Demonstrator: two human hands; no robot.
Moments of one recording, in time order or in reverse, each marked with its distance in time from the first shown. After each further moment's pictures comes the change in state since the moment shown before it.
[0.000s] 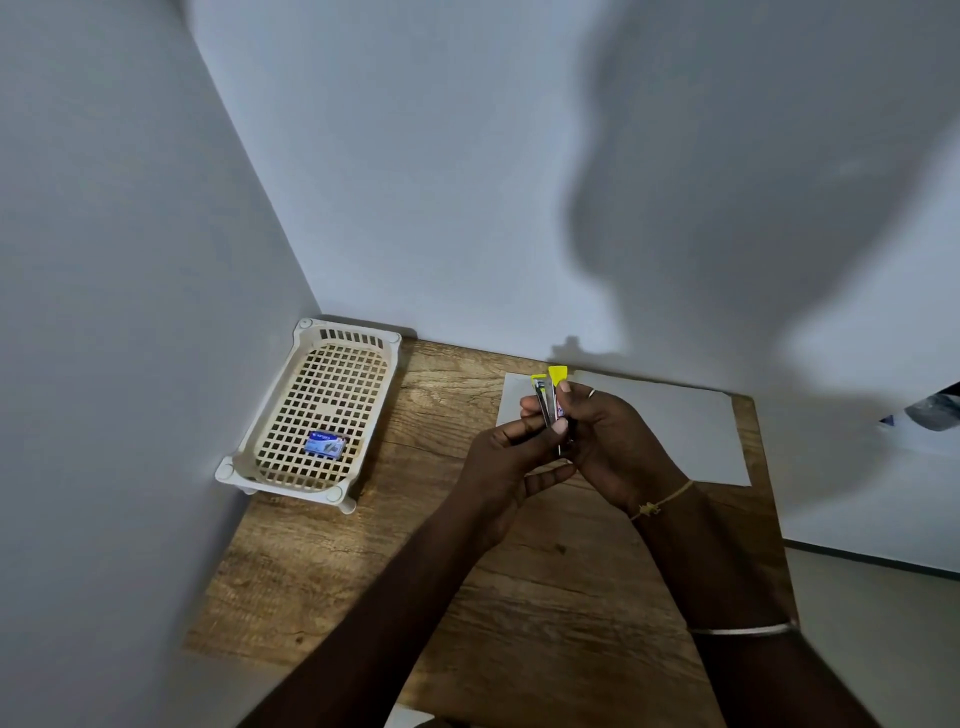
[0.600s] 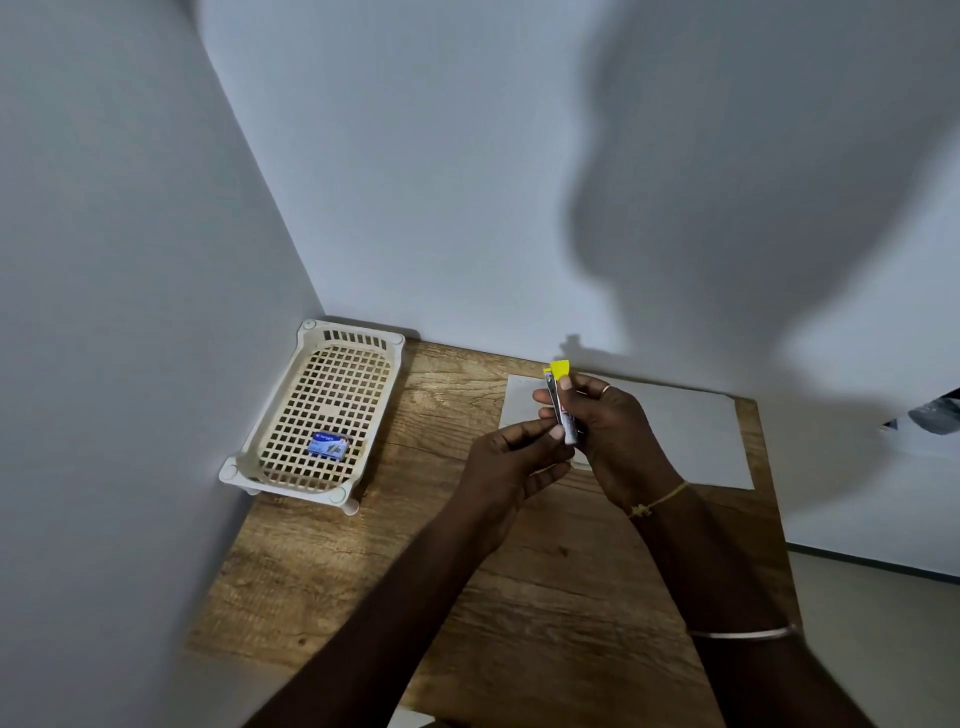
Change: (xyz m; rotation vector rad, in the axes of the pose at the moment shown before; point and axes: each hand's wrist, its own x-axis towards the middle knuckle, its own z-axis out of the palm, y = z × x) left_hand 0.001 -0.003 -0.006 0.037 0.048 0.016; right_hand 0.008 0.006 -0.003 -0.160 0.138 -0.150
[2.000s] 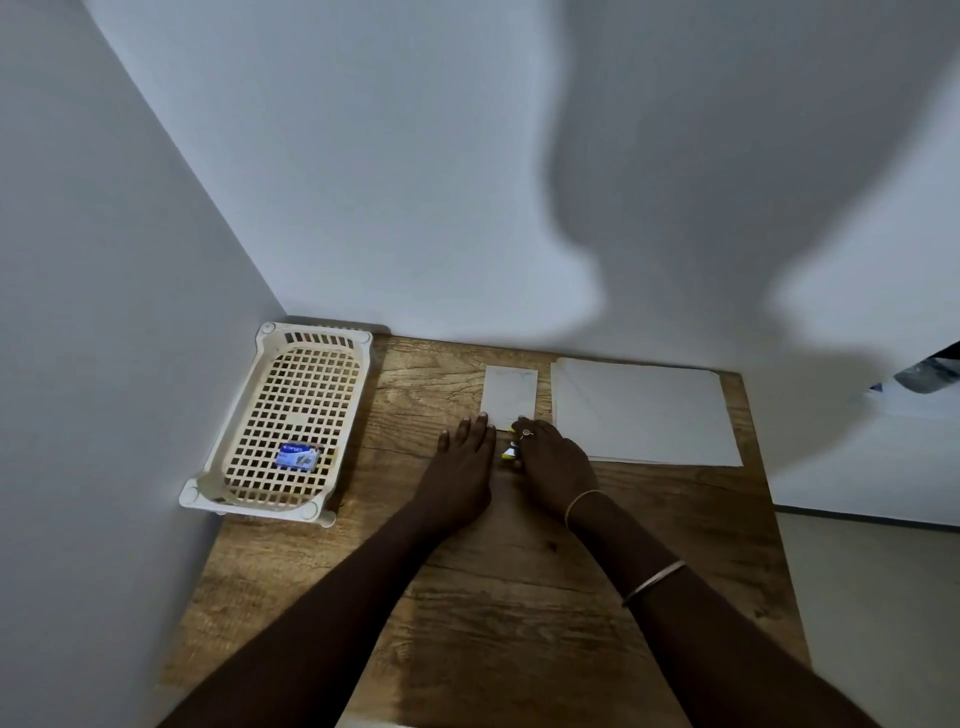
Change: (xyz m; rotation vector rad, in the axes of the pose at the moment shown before) left_hand 0.083 -0.060 -0.093 1.954 -0.155 0.115; right_hand 0.052 0.121 -0.025 -1.551 -0.151 -0.205
